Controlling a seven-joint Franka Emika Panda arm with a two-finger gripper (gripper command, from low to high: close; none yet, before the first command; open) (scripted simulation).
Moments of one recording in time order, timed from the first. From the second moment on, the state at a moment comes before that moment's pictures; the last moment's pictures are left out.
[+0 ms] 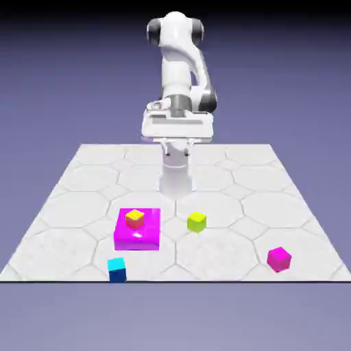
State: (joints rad) arm 0.03 -0.55 0.00 -2.82 0.00 3.03 0.79
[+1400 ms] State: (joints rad) arm 0.26 -0.03 0.07 -3.03 0.21 3.00 1.56
